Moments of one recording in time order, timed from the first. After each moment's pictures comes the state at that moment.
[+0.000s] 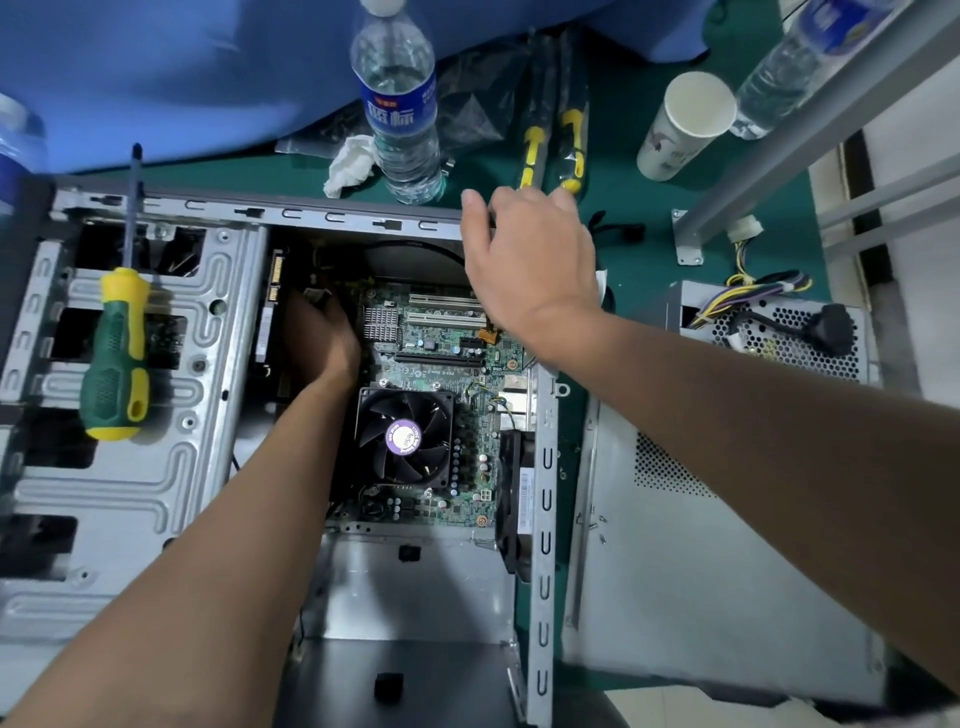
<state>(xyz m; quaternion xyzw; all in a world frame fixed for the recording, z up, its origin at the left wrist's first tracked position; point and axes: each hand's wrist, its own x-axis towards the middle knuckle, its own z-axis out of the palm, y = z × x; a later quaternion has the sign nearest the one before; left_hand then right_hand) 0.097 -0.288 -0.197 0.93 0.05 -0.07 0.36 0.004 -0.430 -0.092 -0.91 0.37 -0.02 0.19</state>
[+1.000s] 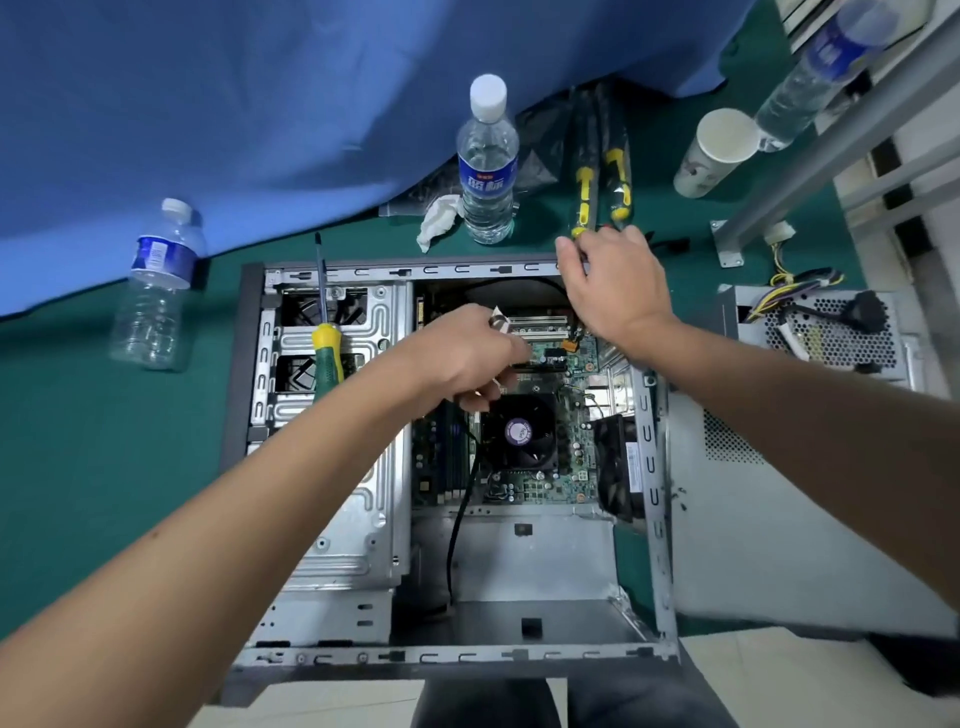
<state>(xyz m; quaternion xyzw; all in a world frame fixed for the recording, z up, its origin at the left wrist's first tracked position) 0.096 -0.270 -0.024 0.76 -0.19 -0.56 0.27 0.004 -0.425 -0.081 -0.90 0.40 -0.01 0.20</state>
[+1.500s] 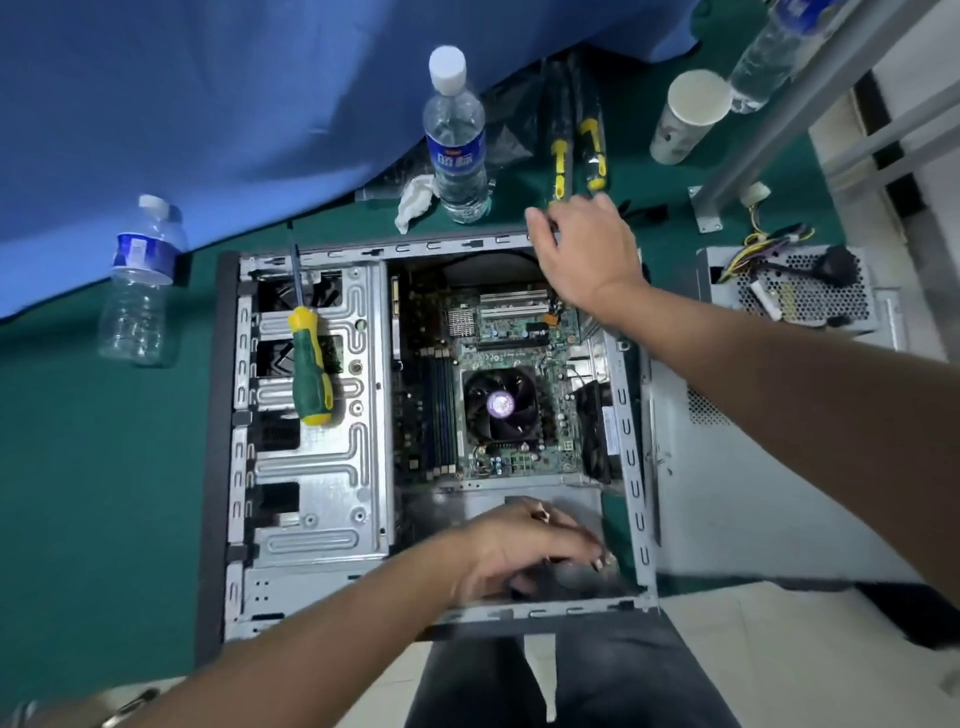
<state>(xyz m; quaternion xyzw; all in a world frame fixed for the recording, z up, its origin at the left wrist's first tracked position) -0.040 -0.184 -0.079 0.59 -0.14 -0.77 0.18 0.001 -0.426 -0.079 -0.90 0.38 0.00 0.19</state>
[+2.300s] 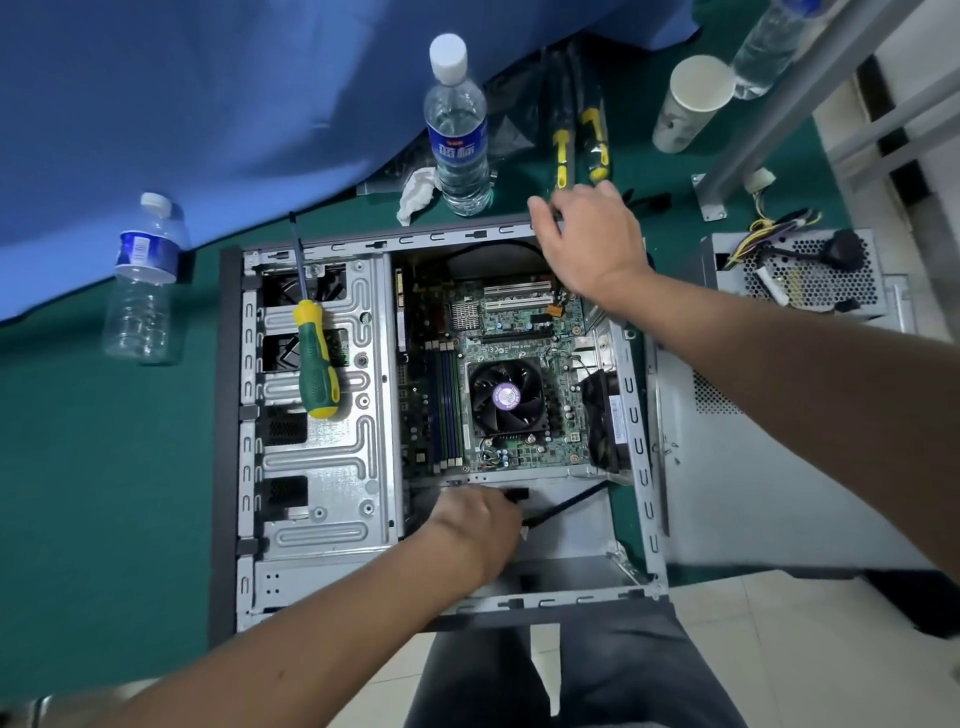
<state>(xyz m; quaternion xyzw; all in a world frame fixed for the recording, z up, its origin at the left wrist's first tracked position) -0.028 -0.170 -0.082 0.59 -0.66 -0.33 -0.33 0.002 -0.426 -0.083 -0.91 0.38 -0.03 0.19</state>
